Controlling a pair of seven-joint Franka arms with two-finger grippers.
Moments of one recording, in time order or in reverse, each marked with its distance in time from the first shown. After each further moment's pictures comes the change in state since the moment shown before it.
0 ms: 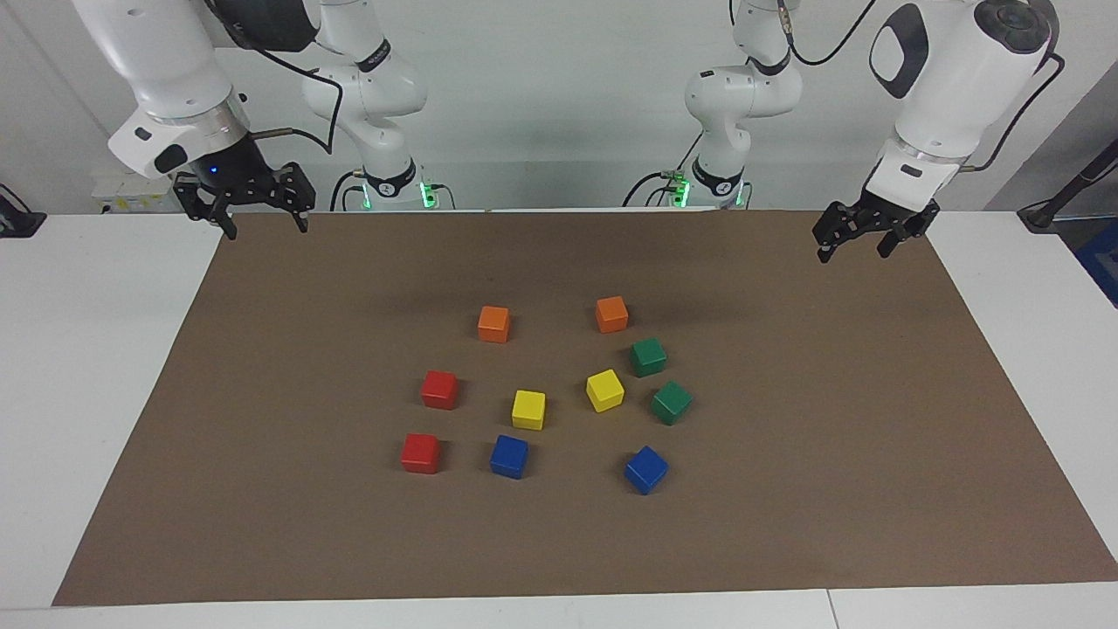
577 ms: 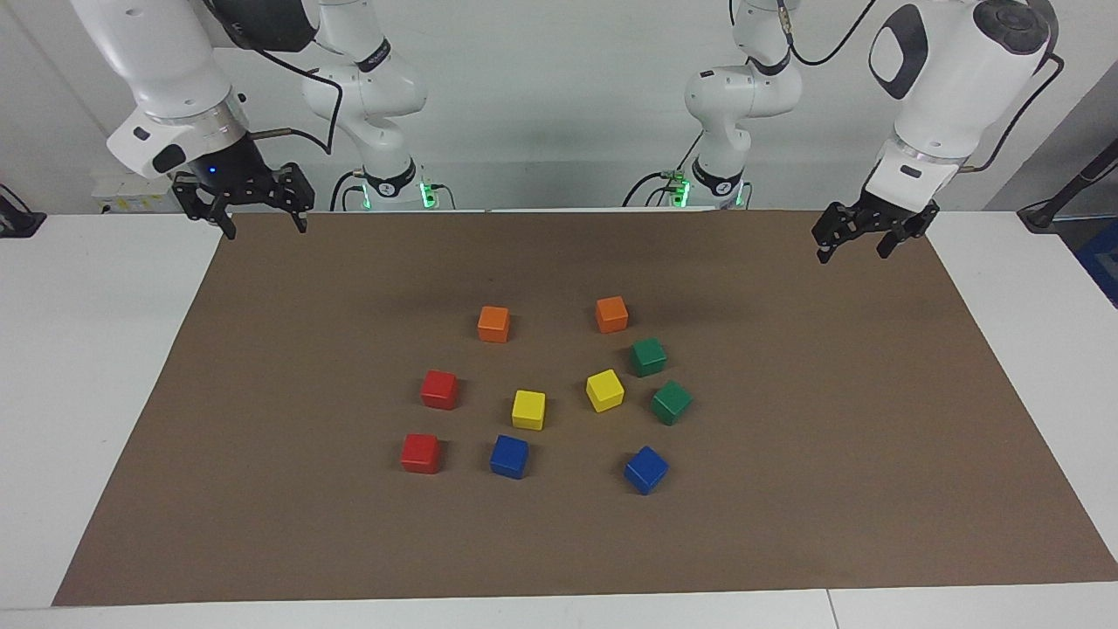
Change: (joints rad) left arm 0.000 0.000 0.000 -0.011 0.000 0.016 -0.010; right arm -0.003 0.000 -0.002 0.000 0.000 0.000 0.006
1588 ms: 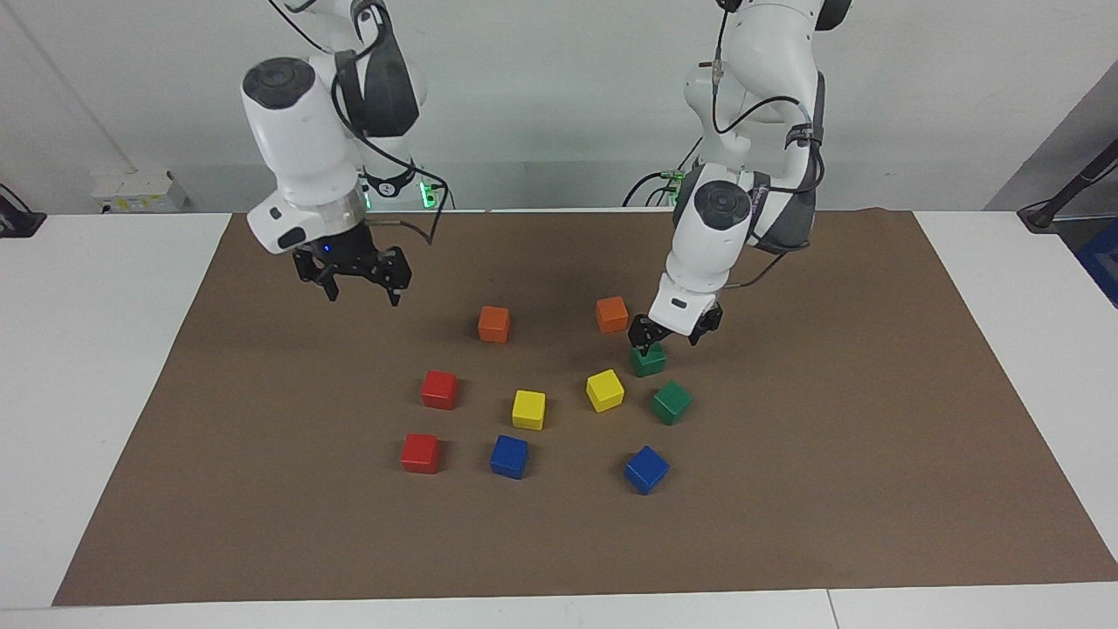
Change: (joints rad) left arm -0.385 0.326 -0.014 -0.160 -0.008 0.475 -0.534; right arm 0.190 0.141 0.014 -0.210 0.030 0.459 0.502
